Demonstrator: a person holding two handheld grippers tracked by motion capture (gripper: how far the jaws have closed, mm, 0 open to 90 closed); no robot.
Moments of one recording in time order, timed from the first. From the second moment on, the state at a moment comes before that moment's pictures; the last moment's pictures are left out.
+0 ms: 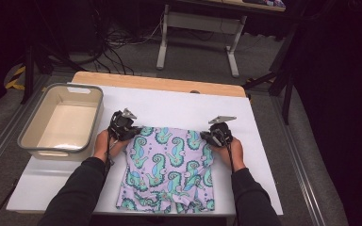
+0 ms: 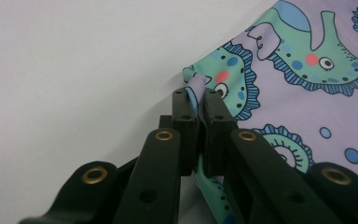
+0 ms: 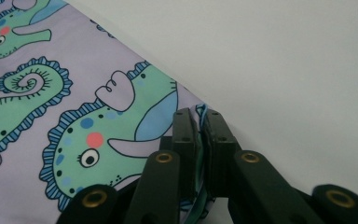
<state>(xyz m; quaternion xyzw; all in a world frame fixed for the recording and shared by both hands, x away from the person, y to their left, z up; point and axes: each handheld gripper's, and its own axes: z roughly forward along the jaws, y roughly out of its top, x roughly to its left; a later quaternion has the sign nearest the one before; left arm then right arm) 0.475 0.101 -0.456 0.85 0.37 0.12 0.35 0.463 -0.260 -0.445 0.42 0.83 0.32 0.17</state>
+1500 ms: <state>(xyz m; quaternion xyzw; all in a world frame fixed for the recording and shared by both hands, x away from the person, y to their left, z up) 0.478 0.089 -0.433 0.80 0.39 0.24 0.39 0.478 -0.241 -0.415 0.39 0.80 0.33 0.31</state>
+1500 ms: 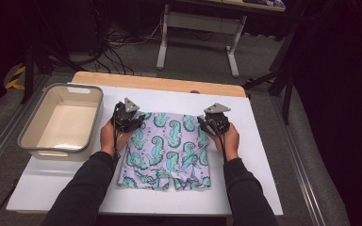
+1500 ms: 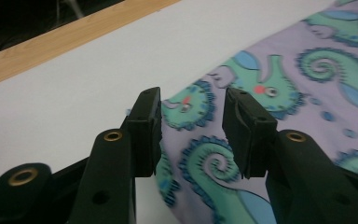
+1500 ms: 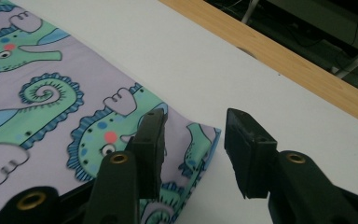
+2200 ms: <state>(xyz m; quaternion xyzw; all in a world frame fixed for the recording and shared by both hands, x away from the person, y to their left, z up) 0.331 0.108 -0.442 0.85 0.23 0.19 0.44 0.362 -0.236 -0.433 0.31 0.85 0.39 0.18</state>
